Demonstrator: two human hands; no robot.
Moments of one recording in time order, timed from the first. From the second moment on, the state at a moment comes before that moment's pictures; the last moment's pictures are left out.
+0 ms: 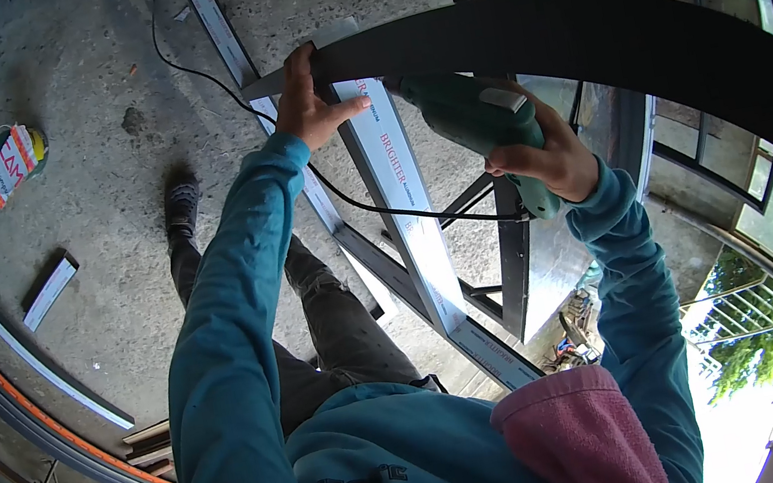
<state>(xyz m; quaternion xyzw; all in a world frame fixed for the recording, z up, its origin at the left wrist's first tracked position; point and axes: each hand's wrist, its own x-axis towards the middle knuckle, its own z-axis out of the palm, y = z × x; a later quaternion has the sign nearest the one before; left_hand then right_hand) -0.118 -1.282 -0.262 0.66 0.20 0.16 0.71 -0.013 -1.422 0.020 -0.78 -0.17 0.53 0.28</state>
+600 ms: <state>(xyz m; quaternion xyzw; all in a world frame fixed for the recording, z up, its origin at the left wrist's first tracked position) -0.122 -1.284 -0.256 0.57 0.22 0.18 0.77 -0.013 -1.410 0.024 -0.80 -0.28 0.47 0.23</state>
